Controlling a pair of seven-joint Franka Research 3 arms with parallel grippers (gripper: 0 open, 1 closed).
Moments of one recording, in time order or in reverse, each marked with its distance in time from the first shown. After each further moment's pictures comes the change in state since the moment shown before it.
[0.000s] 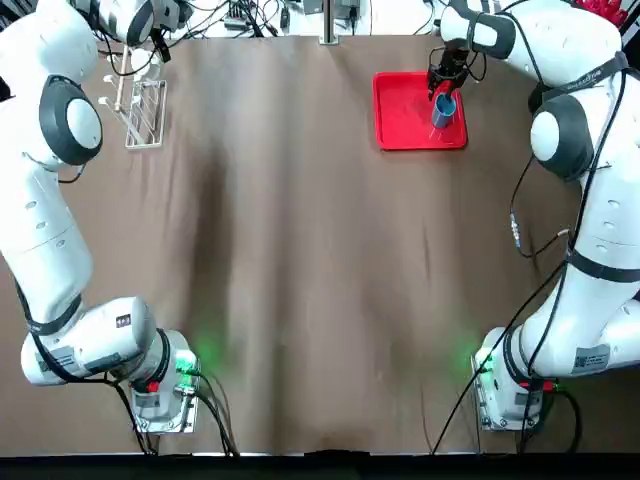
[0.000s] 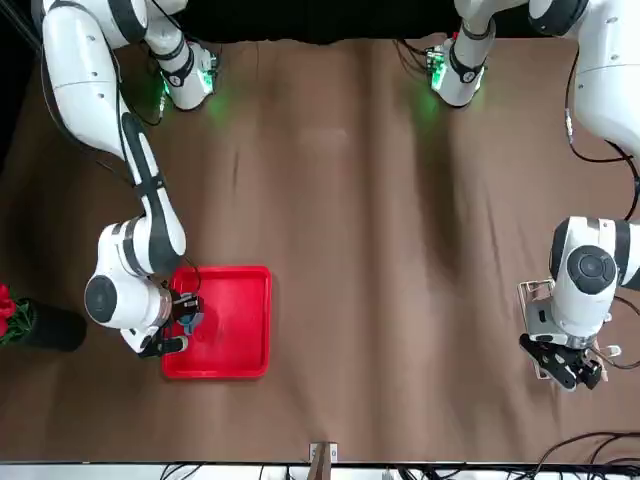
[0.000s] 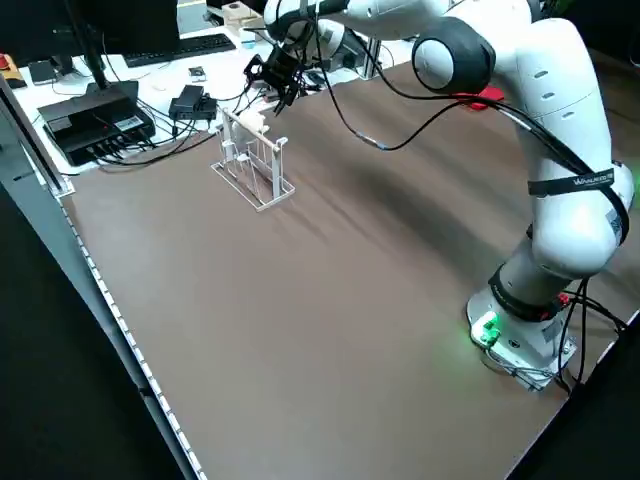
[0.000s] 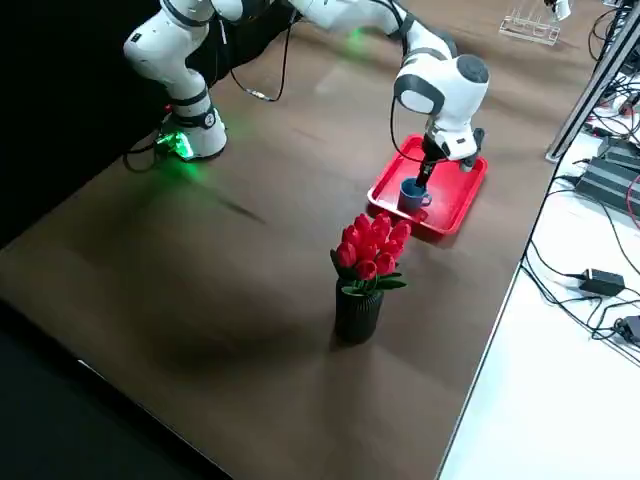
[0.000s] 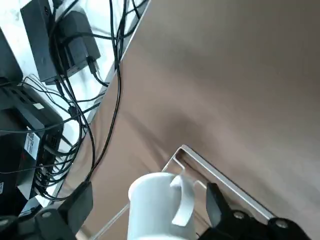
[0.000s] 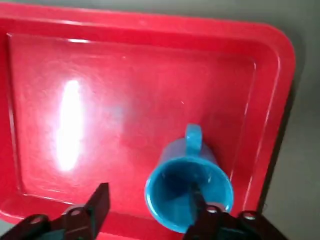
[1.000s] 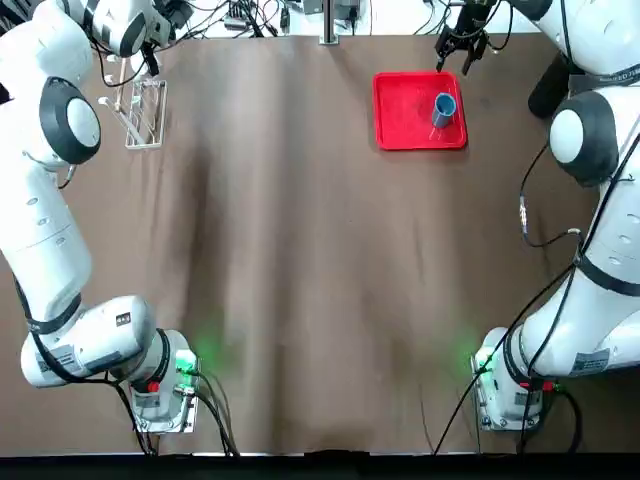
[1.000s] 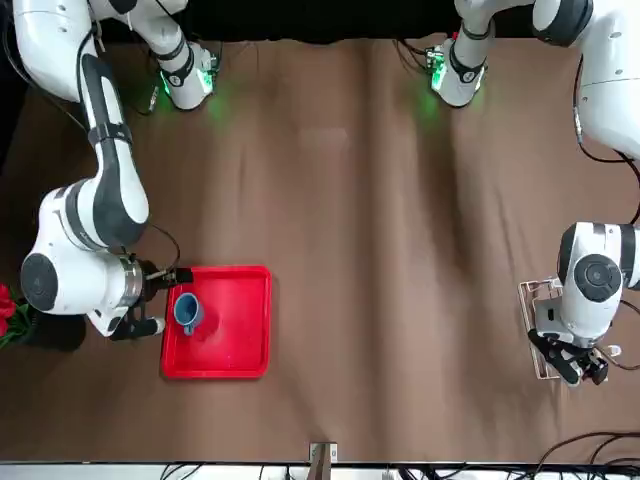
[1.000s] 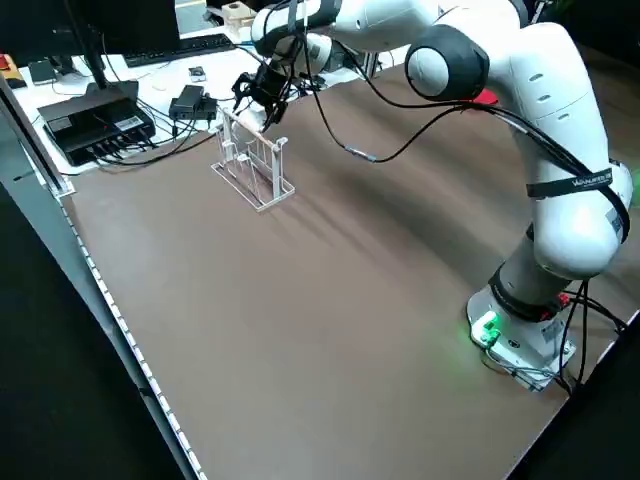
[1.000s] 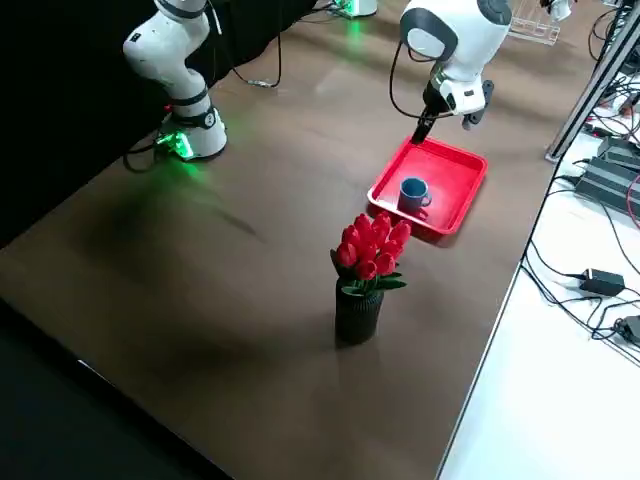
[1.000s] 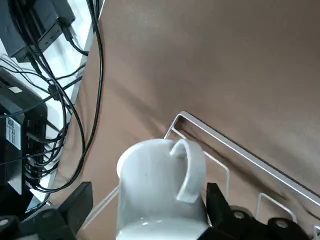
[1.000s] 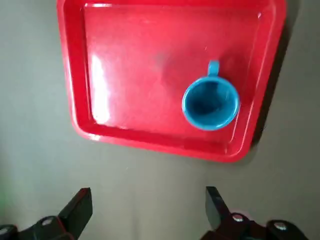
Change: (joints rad) left arm 0.029 0.030 0.036 -0.009 0.021 0.001 0.095; right arm -0.022 -0.143 0.000 0.100 0.093 -0.372 0.017
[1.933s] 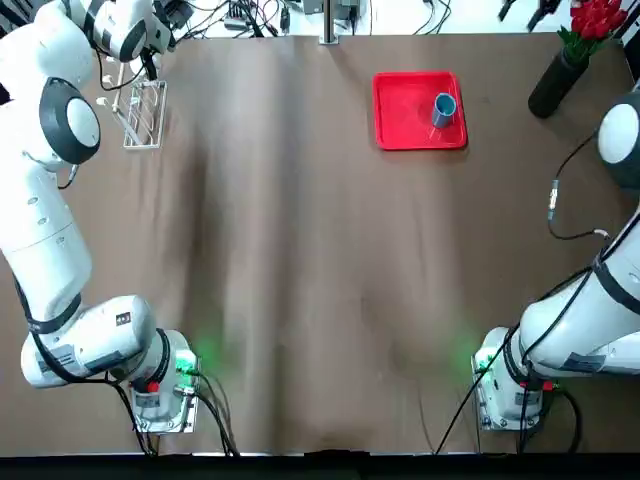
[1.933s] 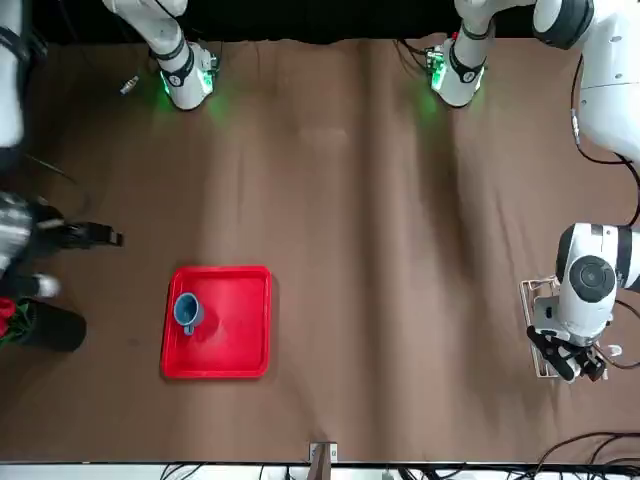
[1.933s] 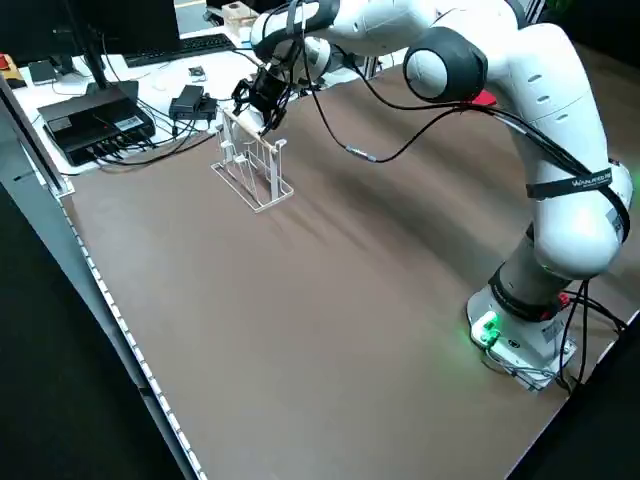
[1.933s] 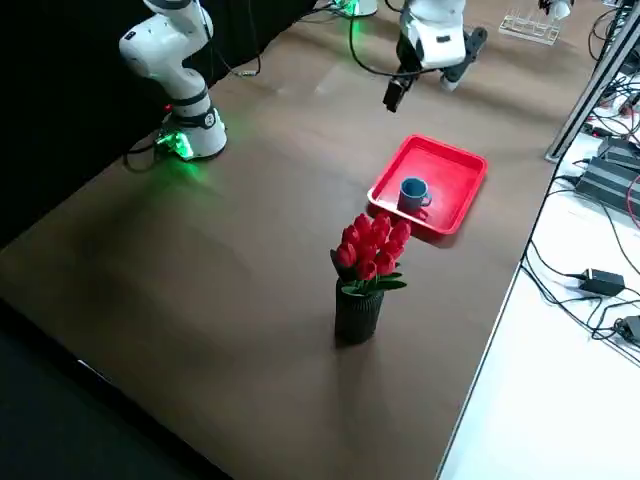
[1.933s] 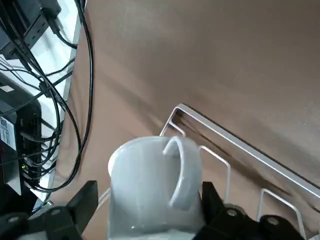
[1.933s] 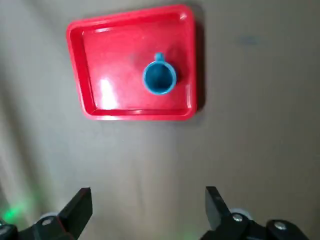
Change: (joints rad) left arm 0.007 0.008 0.001 -0.015 0.044 0.000 0.010; right arm -0.201 -0.215 -0.015 0.082 0.047 -0.258 -0.002
